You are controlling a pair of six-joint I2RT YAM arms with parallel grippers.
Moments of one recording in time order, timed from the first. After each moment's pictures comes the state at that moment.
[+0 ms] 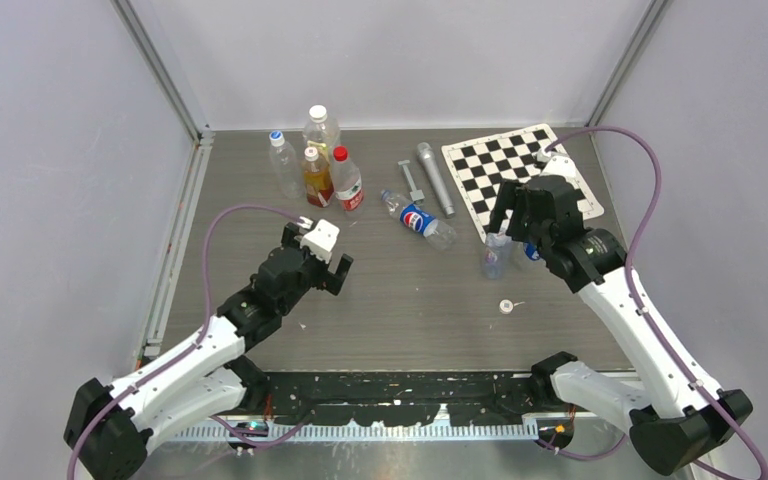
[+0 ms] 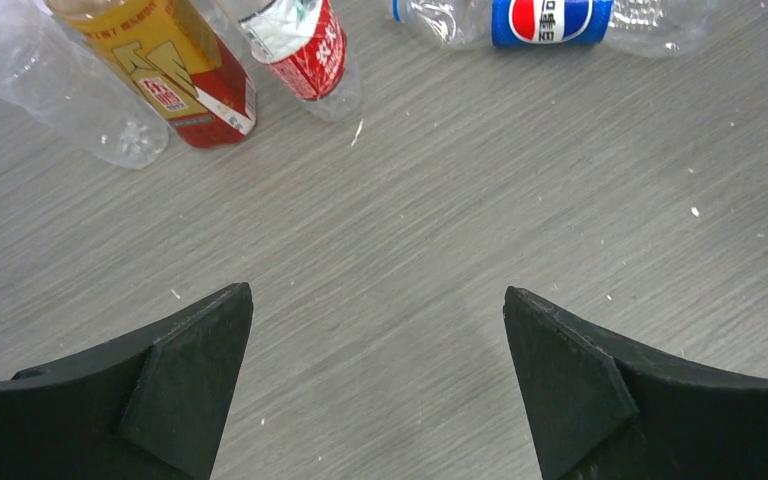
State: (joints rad) left arm -0.69 0.83 0.49 0.03 -0.25 0.11; right arm 0.40 1.00 1.09 -0.71 0.35 0.42
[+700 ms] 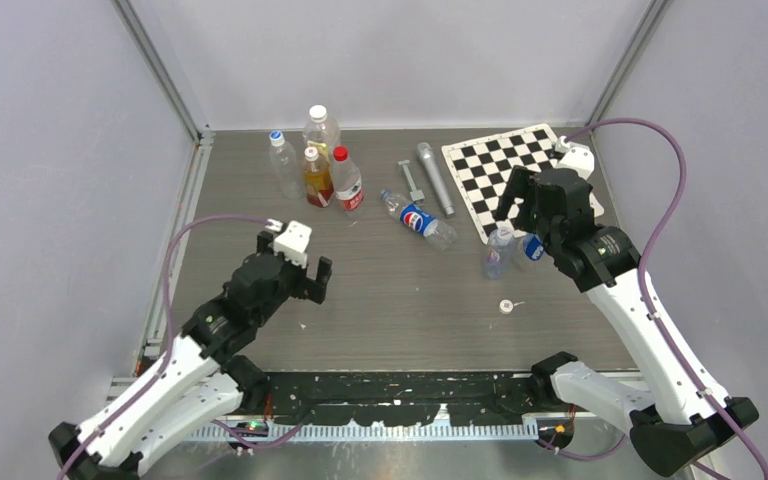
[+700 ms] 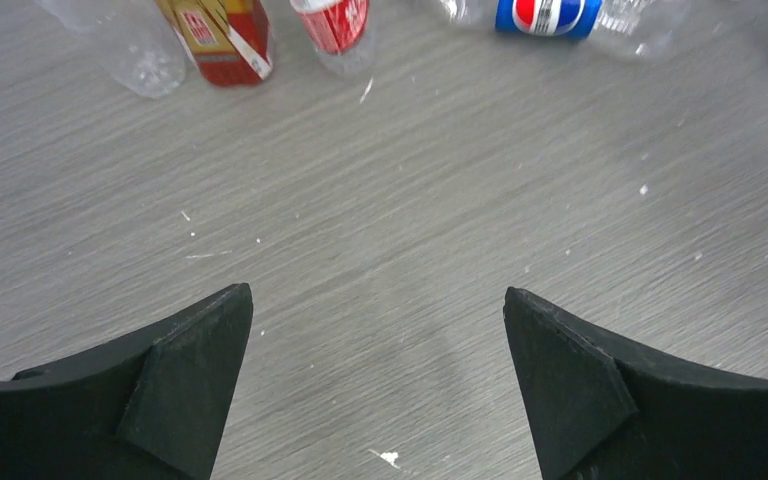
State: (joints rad) left arm -0.69 0.68 0.64 -0.40 -0.25 -0.04; right arm 0.40 0.99 1.19 -0.75 0.43 0.46
